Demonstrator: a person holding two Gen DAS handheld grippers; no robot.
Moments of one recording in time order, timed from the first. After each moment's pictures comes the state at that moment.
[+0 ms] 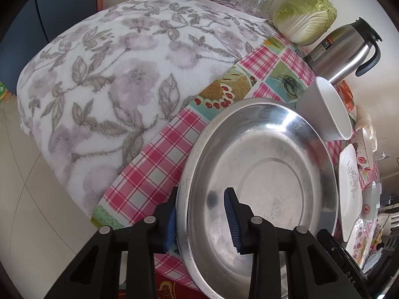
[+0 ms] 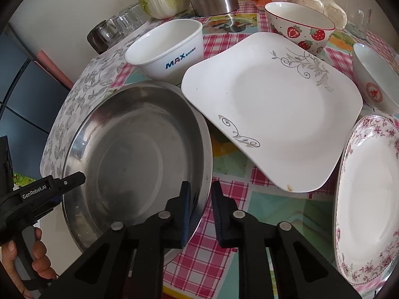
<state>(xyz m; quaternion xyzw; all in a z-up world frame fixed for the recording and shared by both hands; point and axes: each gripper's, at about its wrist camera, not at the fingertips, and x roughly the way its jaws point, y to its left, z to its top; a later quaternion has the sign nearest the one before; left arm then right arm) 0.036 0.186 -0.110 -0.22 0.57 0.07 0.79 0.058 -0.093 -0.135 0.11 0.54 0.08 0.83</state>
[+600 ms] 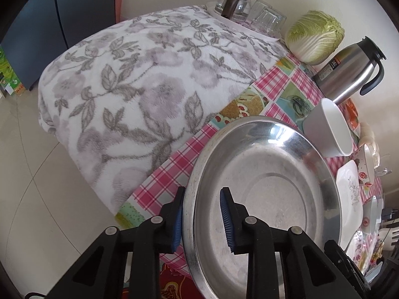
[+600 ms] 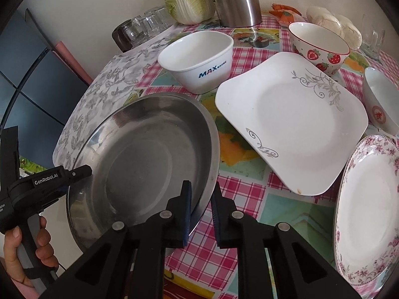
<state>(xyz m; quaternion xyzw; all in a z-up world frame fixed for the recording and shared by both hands) 0.020 0.202 -0.086 -0.23 0.54 0.11 0.80 0.046 -0.082 -0.112 0.09 0.51 0.13 0.84</state>
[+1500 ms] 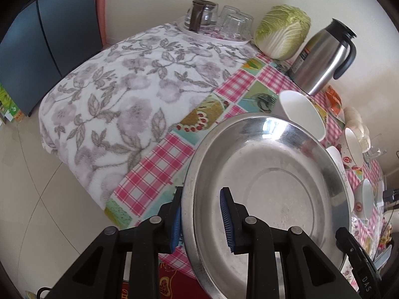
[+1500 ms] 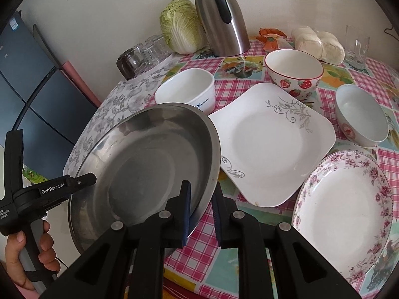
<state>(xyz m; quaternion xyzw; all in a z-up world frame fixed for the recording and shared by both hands) 0.024 0.144 -0.046 -0.17 0.53 0.09 0.83 0.034 -0.133 -0.077 0.12 0.46 0.13 0.87</state>
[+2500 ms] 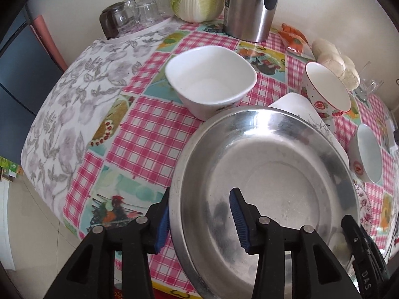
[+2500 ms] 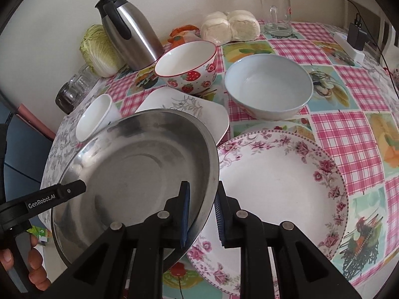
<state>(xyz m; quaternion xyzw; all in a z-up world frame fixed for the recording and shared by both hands) 0.082 -0.006 -0.060 -0.02 0.59 0.03 0.81 0.024 -0.236 -0.094 0.18 0.47 -0.02 0.86</state>
